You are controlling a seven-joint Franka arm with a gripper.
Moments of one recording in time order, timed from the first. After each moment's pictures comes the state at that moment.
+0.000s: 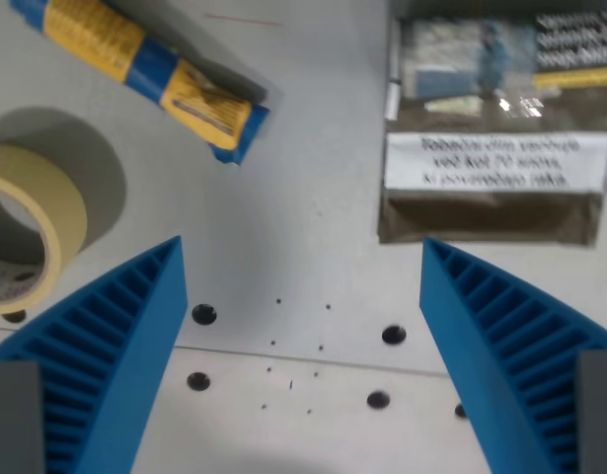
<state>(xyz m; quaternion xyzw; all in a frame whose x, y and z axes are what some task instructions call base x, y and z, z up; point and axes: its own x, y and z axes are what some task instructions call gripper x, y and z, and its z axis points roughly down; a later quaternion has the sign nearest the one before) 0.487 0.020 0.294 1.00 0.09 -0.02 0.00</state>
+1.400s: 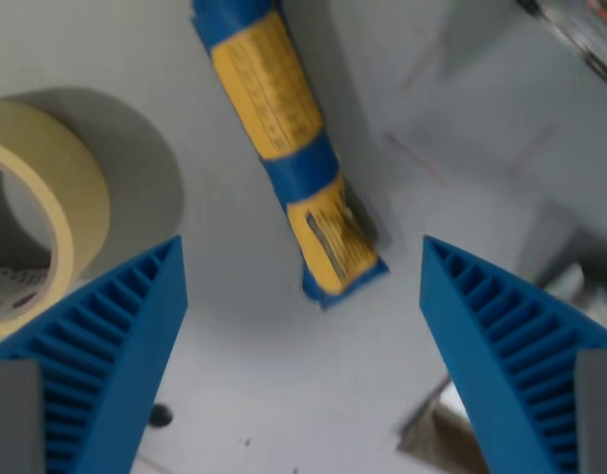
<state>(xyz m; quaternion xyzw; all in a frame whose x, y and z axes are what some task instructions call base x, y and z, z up) 0.501 0.094 0.196 0.93 0.36 0.00 -0.01</state>
